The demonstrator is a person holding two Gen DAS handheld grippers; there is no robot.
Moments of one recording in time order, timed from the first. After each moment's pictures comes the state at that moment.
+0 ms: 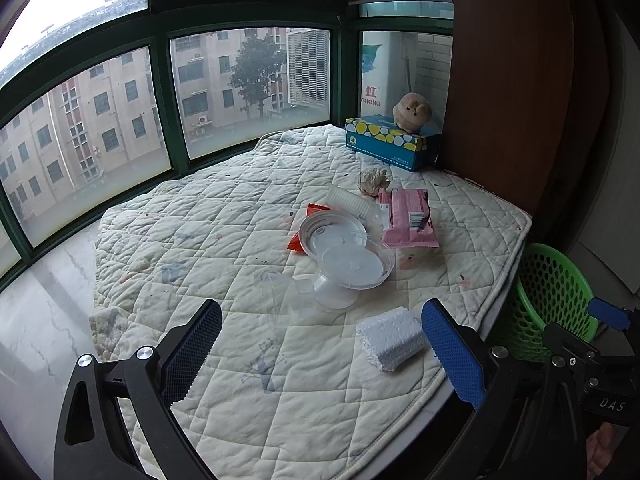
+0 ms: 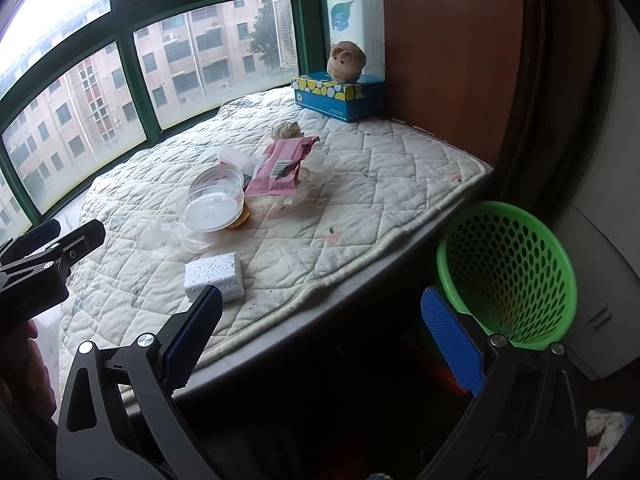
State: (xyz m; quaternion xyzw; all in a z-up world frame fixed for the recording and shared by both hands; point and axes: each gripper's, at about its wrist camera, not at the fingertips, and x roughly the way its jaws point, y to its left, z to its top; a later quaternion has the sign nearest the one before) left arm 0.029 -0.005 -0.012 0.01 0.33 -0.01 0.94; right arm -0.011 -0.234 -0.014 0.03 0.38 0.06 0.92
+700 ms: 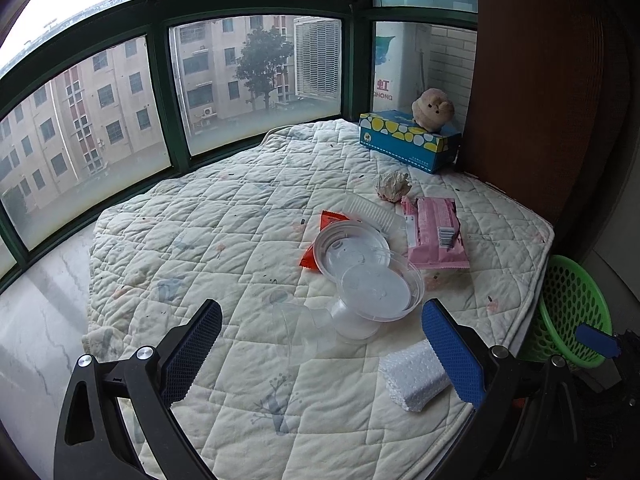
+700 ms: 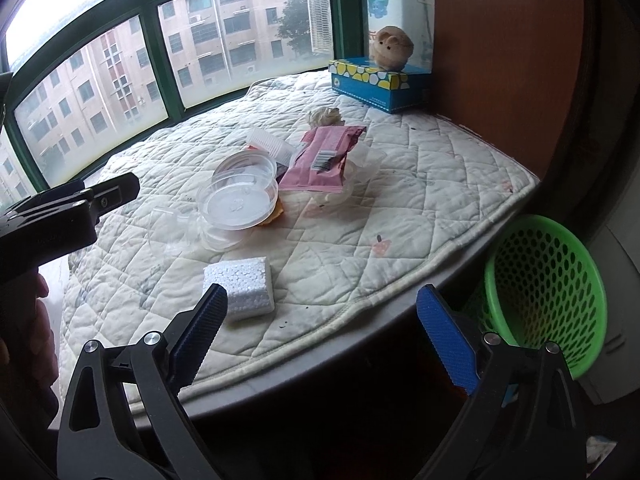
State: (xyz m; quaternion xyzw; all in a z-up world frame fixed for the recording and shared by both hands) left arm 0.087 0.013 -0.018 0.01 0.35 0.01 0.94; right arm 0.030 -0.197 -0.031 0.01 0.40 0.11 0.91
